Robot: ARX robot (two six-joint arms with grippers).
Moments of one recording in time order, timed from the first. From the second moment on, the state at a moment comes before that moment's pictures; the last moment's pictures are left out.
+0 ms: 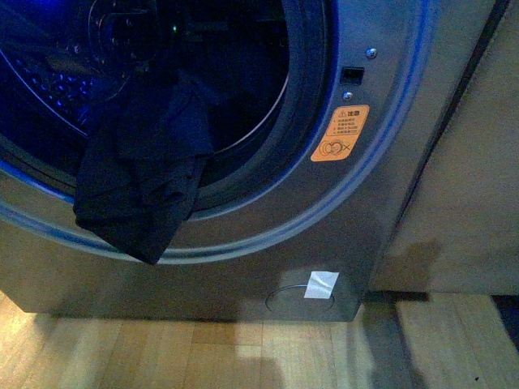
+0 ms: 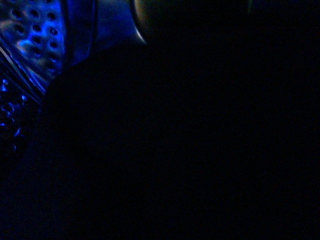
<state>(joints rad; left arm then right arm) -0.20 2.45 1.73 0.59 -0.30 -0.04 0.00 0.18 0.00 0.18 0.00 0.00</state>
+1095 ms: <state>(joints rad) -0.24 2.00 0.99 0.68 -0.07 -0.03 0.00 0.00 0.01 0.00 0.00 0.00</state>
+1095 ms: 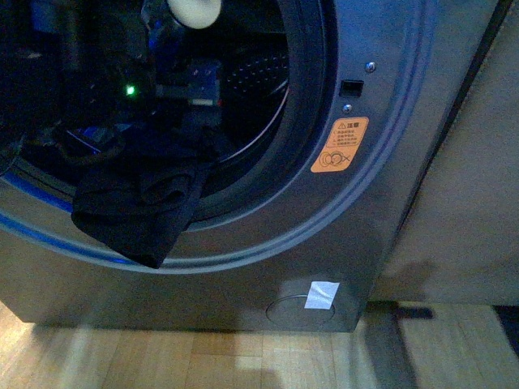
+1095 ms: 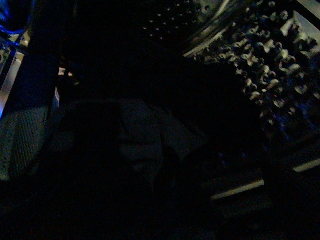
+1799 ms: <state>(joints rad) -0.16 1.24 0.19 1.04 -0.15 -0.01 0.00 0.00 0.01 0.00 0.00 0.00</state>
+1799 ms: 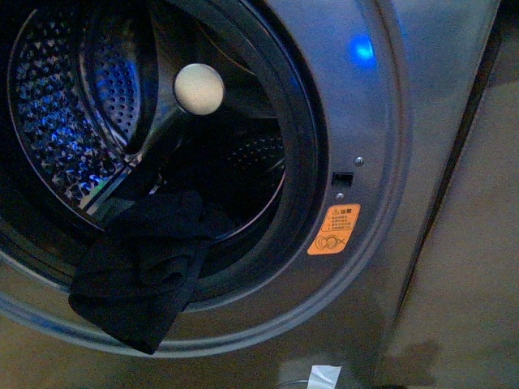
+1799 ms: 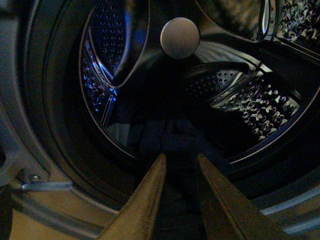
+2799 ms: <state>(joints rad) 0.00 0.46 0.02 0.46 0.00 -0.01 0.00 0.00 0.01 0.00 0.00 0.00</state>
